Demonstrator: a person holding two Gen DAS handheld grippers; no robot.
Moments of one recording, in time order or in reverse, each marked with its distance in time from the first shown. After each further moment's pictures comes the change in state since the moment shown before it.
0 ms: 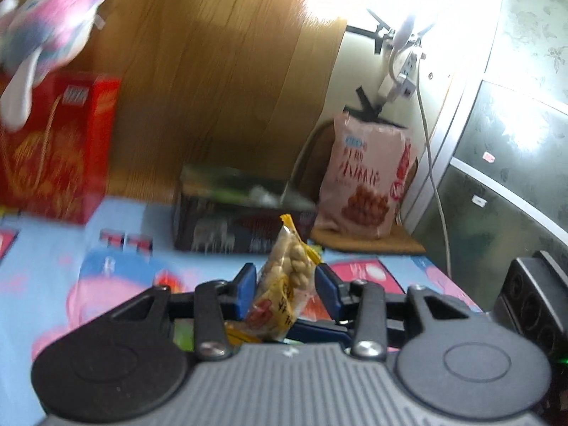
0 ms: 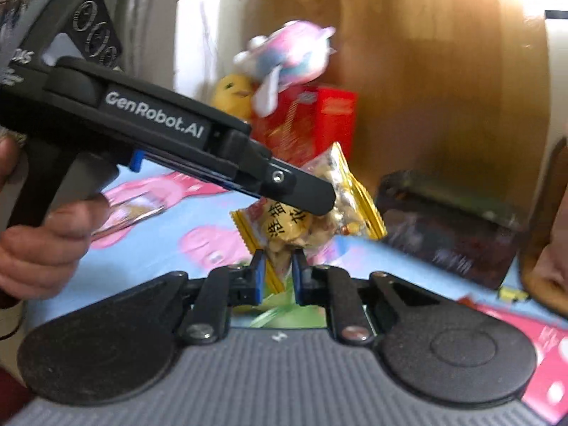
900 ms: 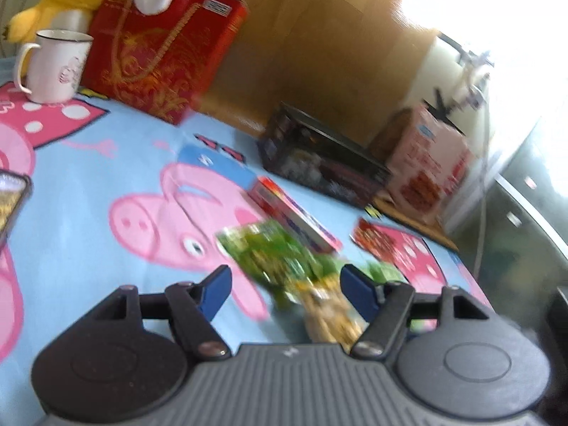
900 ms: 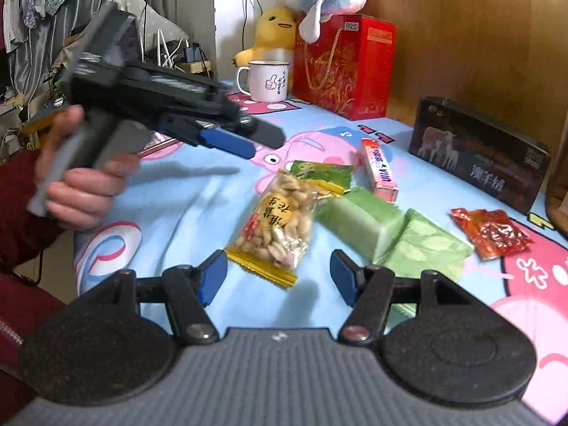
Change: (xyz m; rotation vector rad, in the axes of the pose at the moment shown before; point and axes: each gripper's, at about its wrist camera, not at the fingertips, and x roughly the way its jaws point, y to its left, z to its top) left arm -0.053 0.067 -0.088 -0.278 0.081 0.069; right arm -0.023 0.029 -0.049 -0.026 0.225 0.138
